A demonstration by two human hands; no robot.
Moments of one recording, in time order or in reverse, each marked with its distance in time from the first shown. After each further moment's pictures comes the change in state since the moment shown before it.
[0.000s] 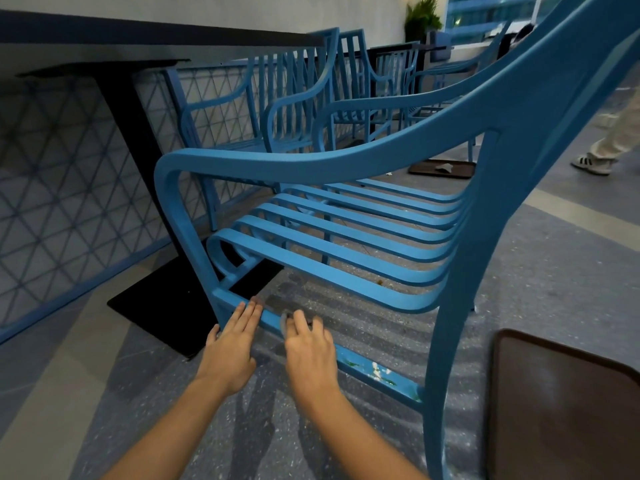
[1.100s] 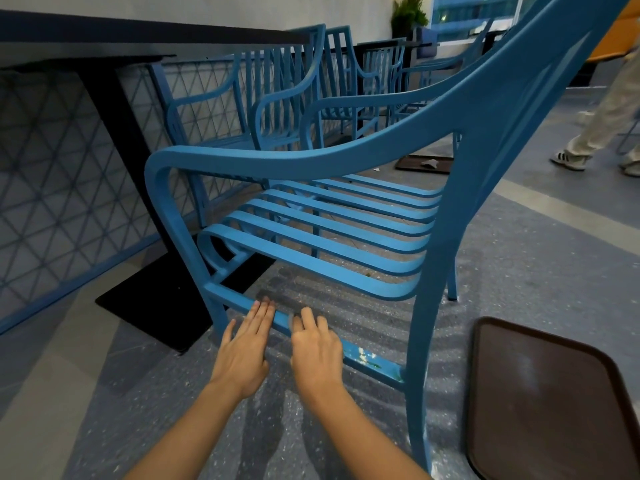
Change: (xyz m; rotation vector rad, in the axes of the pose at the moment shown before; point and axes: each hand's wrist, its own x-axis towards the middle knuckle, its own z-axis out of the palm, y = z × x) left_hand -0.022 0.036 0.004 0.024 0.039 0.115; right_hand -0.023 0.006 -0.018 -0.035 0.024 0.112
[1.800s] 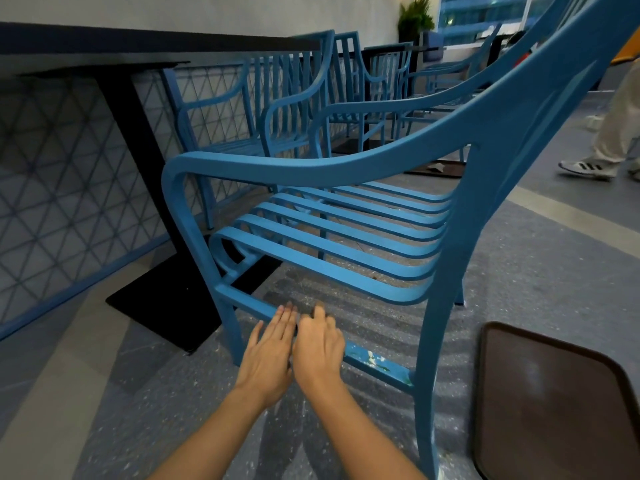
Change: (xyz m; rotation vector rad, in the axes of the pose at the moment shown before) left_hand -0.004 0.020 0.001 0.002 0.026 0.081; right_hand 0.016 -0.018 -0.012 0.087 -0.065 0.209
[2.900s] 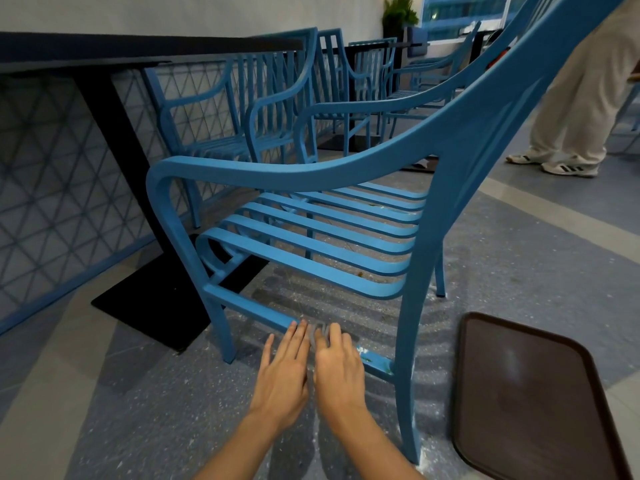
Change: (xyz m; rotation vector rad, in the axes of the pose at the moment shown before) left_hand -0.028 0.049 0.010 -0.041 0.011 0.016; right_hand -0.052 0.046 -0.014 -0.069 0.074 -0.071
